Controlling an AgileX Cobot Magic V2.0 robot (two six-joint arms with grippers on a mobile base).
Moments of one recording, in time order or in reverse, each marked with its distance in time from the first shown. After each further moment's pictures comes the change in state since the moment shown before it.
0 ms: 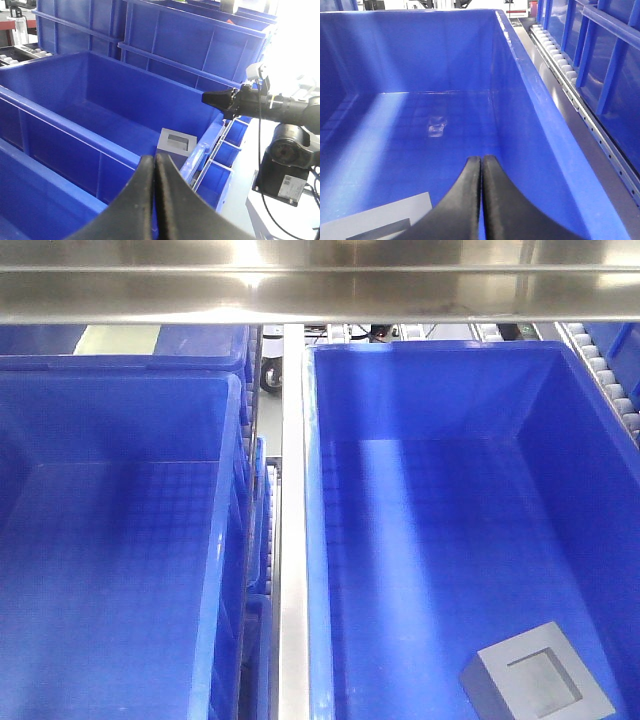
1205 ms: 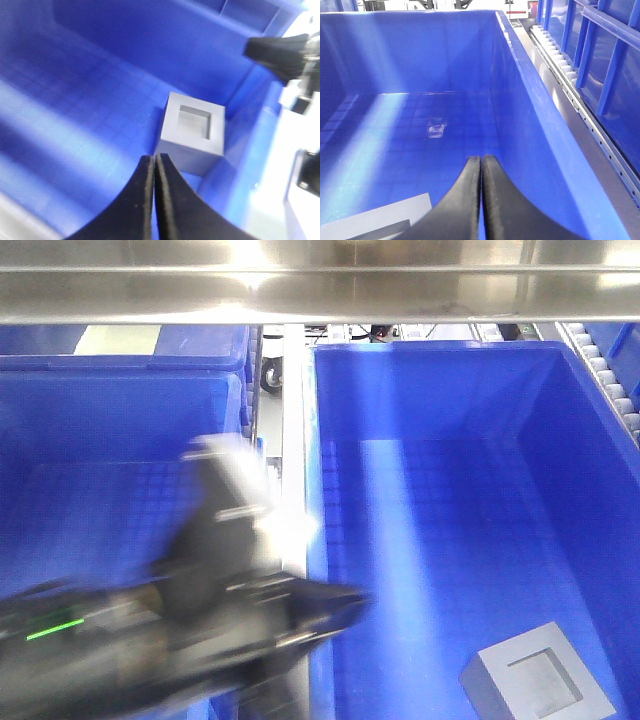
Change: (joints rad) left arm 0.000 0.988 -0.324 -0.003 -0.292 0.000; right arm 0.000 0.000 0.000 0.000 -0.002 0.000
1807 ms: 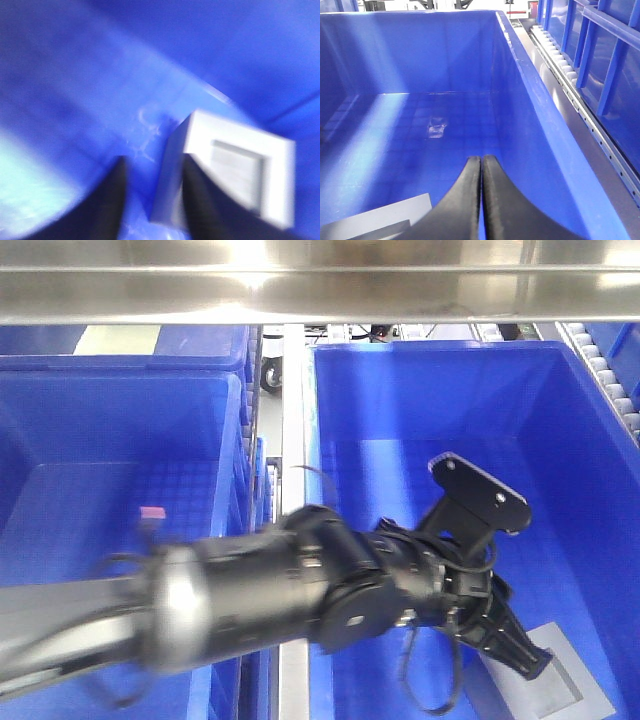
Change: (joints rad) left arm 0.005 0.713 -0.521 -0.030 0.026 0.000; right arm 0.000 0.000 0.000 0.000 -0.001 0.000
